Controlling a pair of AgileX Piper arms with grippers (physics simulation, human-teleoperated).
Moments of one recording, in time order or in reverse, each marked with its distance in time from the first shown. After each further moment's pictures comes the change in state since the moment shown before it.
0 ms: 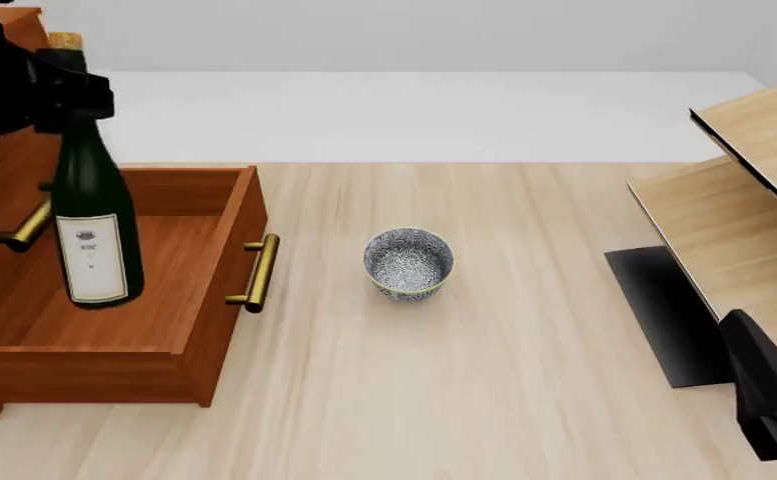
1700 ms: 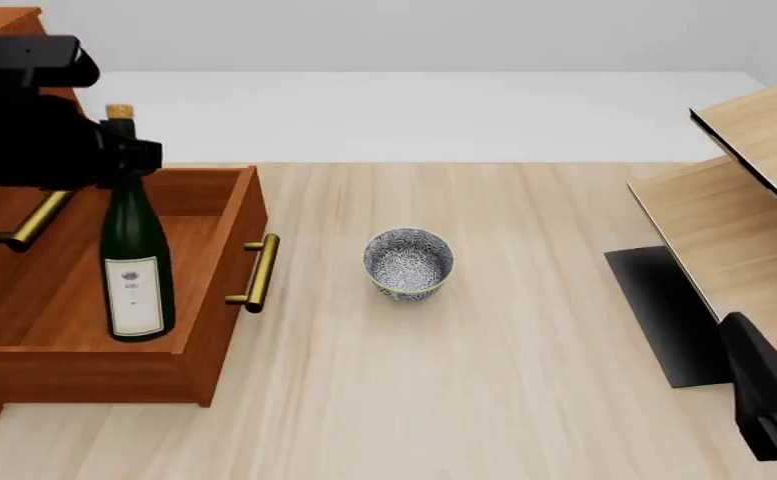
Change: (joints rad) left arm -0.002 0.103 0.147 -0.166 -0.036; right arm -0.010 0.000 0.005 0.007 -0.002
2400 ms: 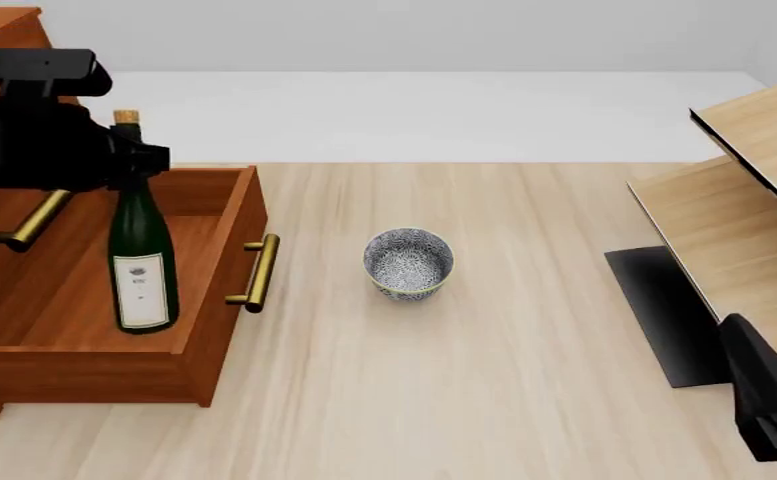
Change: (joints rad) left arm 0.031 0.072 0.010 -0.089 0.018; right arm -0.005 0.000 -0.003 0.015 -0.009
